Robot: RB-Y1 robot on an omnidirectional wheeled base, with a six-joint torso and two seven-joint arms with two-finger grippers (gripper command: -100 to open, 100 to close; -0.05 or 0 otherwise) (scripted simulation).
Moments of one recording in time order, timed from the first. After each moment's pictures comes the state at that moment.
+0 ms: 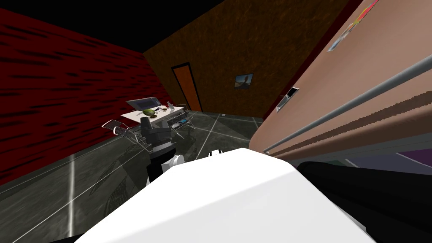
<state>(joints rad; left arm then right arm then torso) 0.47 -0.01 0.02 -2.38 0.07 -0.40 -0.06 1.45 -0.25 -1.31 -2.11 0.17 -0.27 1.05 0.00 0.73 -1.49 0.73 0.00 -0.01</state>
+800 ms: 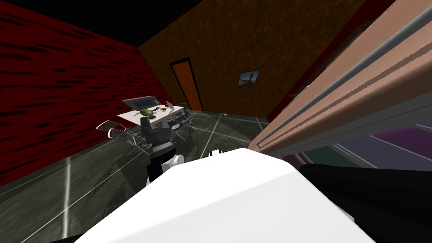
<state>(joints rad) 0.47 -0.01 0.02 -2.38 0.07 -0.40 -0.06 1.53 -0.24 -1.37 -2.11 0.16 -0.23 1.05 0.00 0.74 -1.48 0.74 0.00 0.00</state>
